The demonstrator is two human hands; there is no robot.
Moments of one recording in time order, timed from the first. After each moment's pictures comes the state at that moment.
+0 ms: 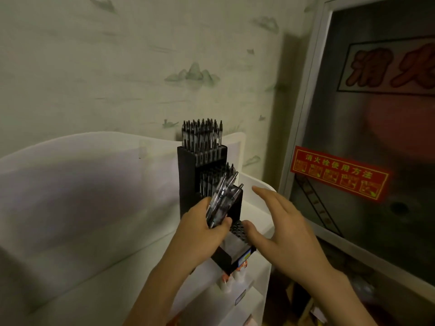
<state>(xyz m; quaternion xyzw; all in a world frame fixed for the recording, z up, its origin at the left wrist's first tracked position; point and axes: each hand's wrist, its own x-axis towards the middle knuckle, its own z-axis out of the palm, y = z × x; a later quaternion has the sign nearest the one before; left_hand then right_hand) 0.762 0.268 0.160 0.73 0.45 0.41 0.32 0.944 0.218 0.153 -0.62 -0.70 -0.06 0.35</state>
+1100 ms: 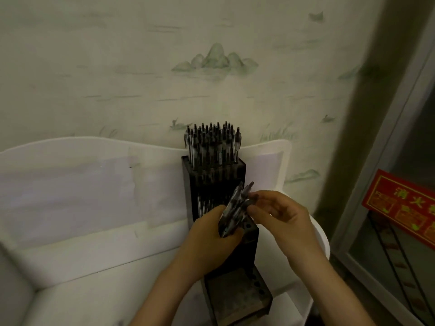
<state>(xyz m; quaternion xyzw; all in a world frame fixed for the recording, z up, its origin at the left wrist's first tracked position) 0.865 0.409 0.145 0.68 0.56 0.40 0.26 1.034 0.433 0.160 -0.34 -0.60 0.45 0.57</state>
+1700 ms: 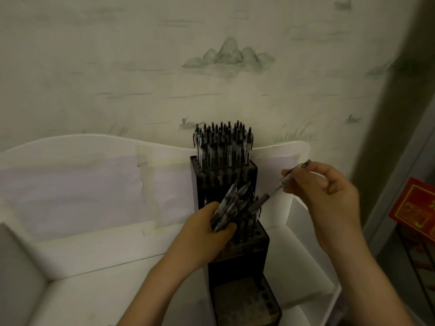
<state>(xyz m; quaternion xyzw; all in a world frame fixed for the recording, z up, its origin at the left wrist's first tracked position) 0.847 0.421 0.150 0.64 0.60 0.41 0.25 1.059 0.483 0.189 -0.30 -0.51 0.44 0.68</state>
